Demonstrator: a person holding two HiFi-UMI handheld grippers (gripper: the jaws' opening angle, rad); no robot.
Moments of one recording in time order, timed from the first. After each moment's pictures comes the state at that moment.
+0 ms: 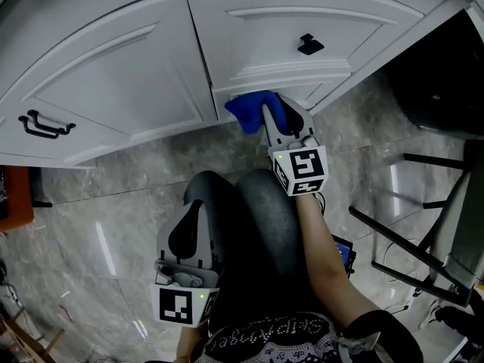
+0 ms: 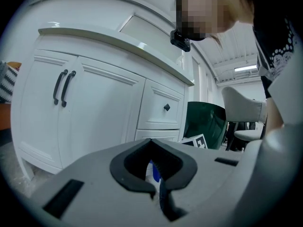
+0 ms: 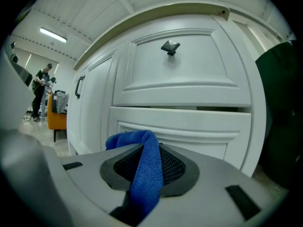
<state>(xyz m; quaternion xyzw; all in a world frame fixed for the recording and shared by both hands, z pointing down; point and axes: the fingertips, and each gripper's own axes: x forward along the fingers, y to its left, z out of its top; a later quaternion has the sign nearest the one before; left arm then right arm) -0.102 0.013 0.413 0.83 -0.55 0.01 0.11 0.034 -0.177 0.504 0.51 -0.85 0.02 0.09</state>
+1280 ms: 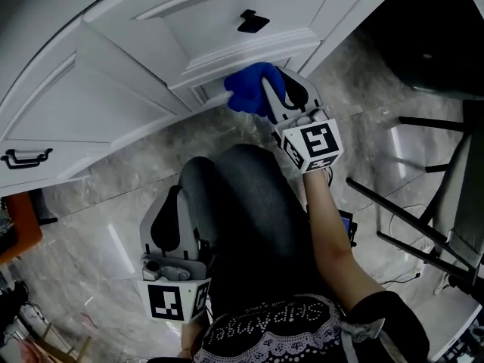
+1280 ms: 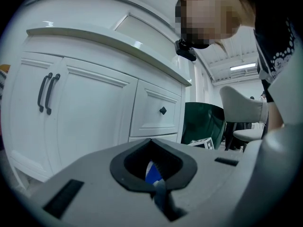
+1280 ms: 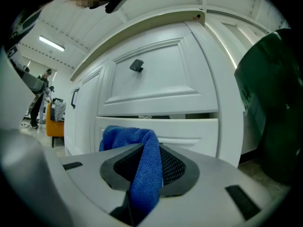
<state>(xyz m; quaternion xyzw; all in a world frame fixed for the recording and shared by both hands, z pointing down) -0.078 -0.016 0.393 0.83 -0.55 0.02 0.11 0.101 -0.185 0.486 0.52 -0.85 0.01 0.04</state>
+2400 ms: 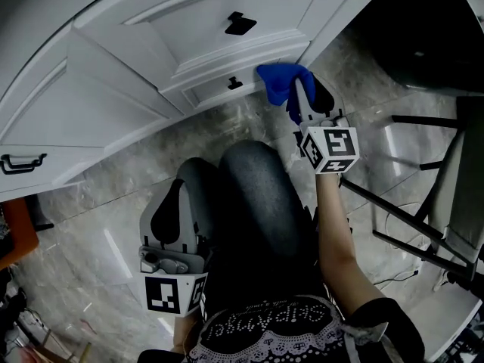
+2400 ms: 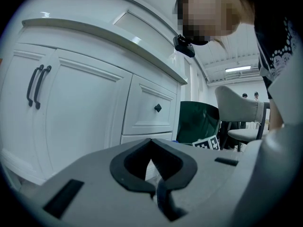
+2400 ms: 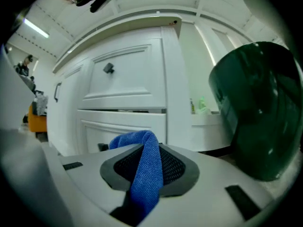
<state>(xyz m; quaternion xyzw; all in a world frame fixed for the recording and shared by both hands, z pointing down) -0.060 -0.025 0.400 0.85 -0.51 0.01 0.11 0.192 -0.173 0.498 0.61 -0.79 0.03 0.07</state>
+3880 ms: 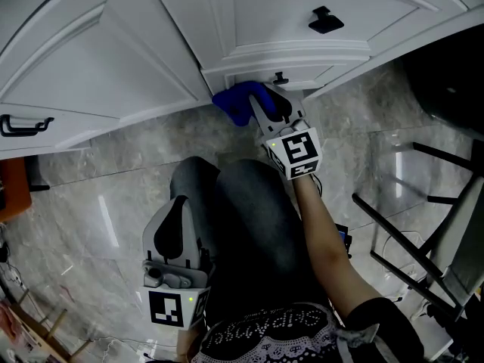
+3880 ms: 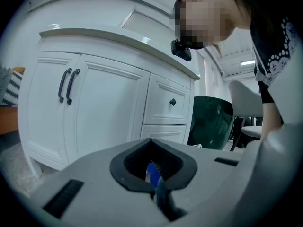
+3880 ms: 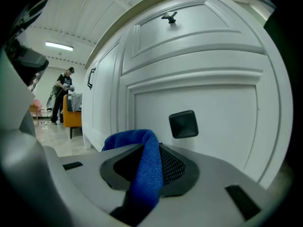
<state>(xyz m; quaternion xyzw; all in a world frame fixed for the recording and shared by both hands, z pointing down) -0.108 0.004 0.428 0.79 -0.59 0.04 0.13 0.008 -0.181 0.580 0.42 -0.90 0.05 0.10</state>
